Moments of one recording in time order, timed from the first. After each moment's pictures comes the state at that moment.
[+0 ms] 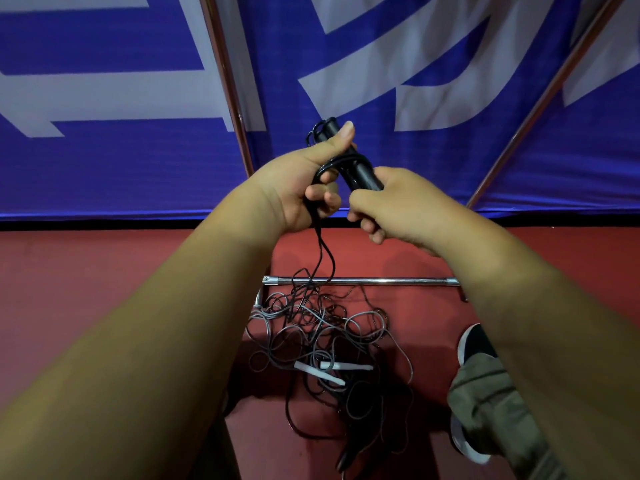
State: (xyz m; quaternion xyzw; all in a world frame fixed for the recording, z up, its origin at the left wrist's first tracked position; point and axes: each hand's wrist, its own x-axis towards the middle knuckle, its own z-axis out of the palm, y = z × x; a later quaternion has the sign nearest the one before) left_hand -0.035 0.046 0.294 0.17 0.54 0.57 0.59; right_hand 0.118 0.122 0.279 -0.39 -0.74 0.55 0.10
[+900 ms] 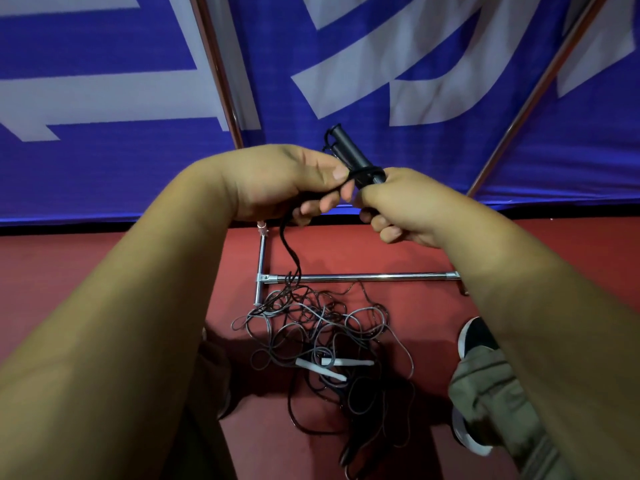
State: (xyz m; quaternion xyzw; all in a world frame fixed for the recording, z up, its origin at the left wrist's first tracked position) left_hand -0.057 0.025 0.315 0.49 0.56 0.31 0.58; right_hand 0.119 0.137 0.268 -0.45 -0.64 0.62 0.07
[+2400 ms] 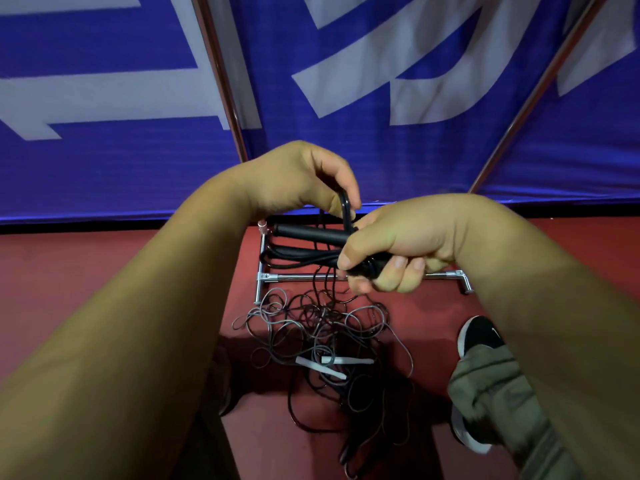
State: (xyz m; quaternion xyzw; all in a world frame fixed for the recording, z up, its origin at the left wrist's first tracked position) left_hand -0.055 0.030 0.309 0.61 0.61 0.29 0.42; right_hand 0.143 0.110 0.297 -0.26 -0.59 0.70 -0.30
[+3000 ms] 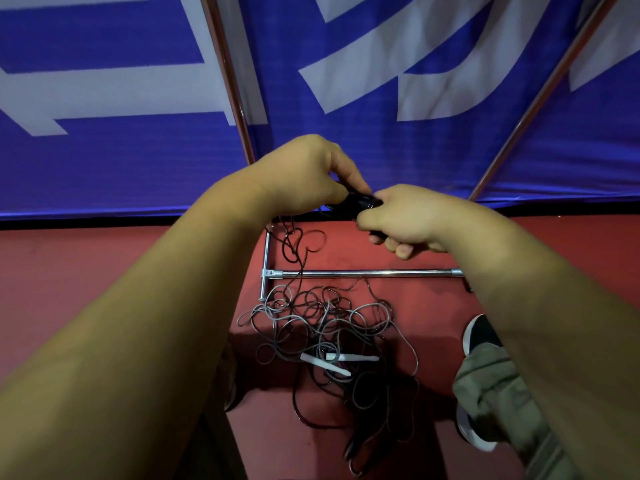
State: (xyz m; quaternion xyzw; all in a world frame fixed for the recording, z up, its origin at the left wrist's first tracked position) left_hand -0.048 0.033 0.309 0.63 0.71 0.21 0.25; right_hand 0.125 0.126 0.259 -0.43 -0.71 0.56 -0.05
